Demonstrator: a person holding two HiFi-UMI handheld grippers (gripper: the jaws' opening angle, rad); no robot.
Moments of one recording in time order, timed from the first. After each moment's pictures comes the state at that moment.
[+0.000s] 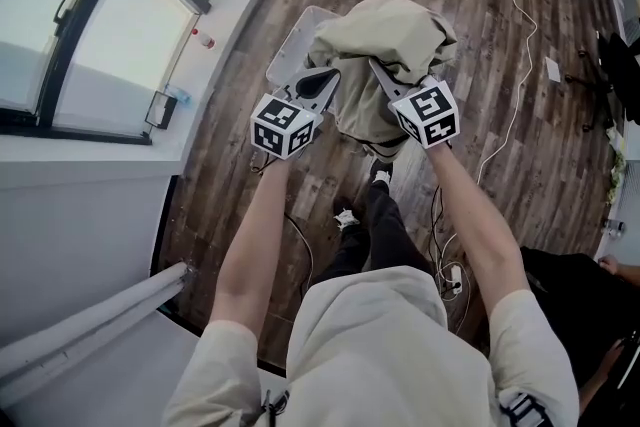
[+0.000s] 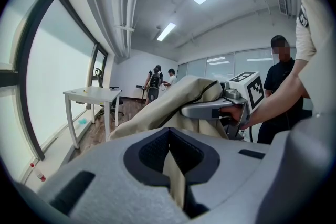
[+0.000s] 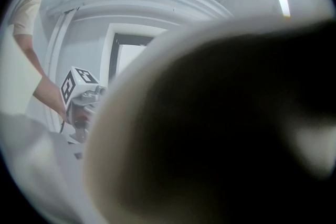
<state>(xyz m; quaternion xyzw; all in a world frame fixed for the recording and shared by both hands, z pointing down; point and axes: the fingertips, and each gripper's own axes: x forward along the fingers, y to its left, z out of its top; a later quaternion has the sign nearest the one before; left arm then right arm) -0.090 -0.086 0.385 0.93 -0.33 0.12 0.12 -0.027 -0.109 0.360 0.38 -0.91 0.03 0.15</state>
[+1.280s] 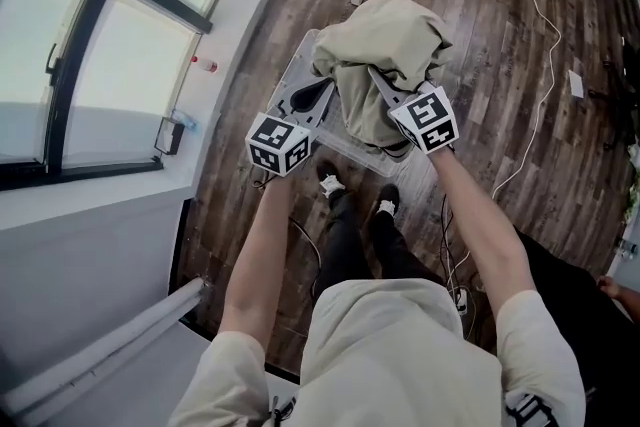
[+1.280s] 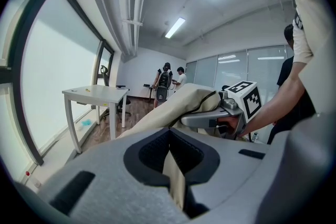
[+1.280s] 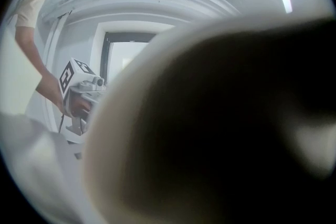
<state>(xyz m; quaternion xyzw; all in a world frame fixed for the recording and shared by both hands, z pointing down) -0.063 -0.252 0.414 0.91 -0.36 0.12 0.13 0.009 -0.283 0.416 0.35 -0.92 0.04 0.15</state>
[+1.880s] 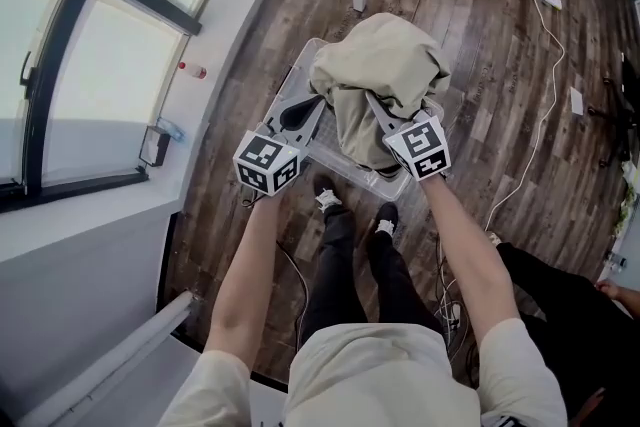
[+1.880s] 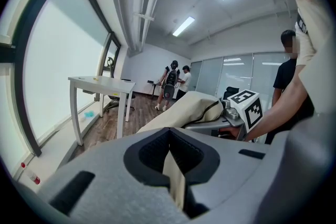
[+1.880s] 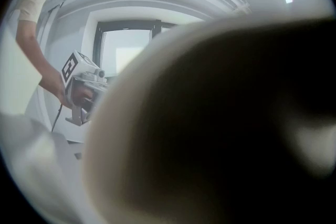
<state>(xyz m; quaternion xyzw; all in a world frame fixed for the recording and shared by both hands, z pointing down) -0.125 -0.311 0.479 0.91 -0.36 0.11 0.16 -0.041 -0.331 0.503 0.36 -0.91 0.07 0.17</state>
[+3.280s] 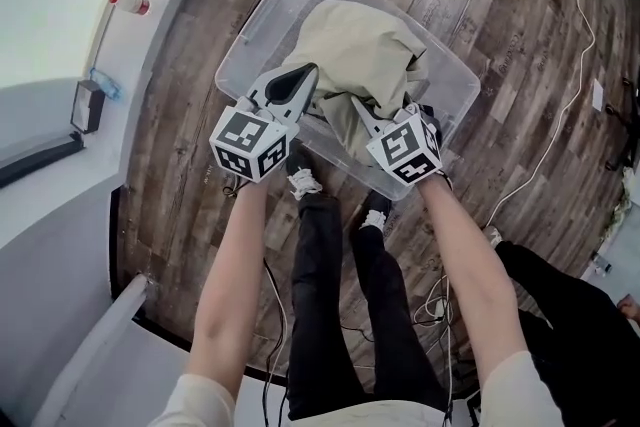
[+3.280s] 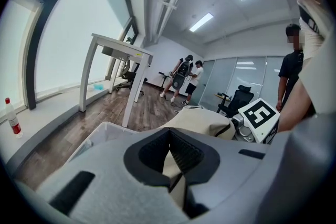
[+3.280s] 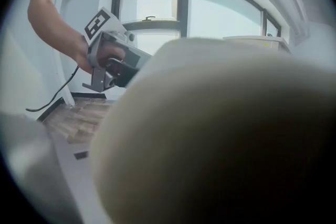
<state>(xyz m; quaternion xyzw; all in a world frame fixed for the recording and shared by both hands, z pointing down) -0.163 -0.328 0.764 0.89 -0.39 0.09 0.23 -0.099 -0.292 0.821 0.24 -0.90 0.05 0.35</state>
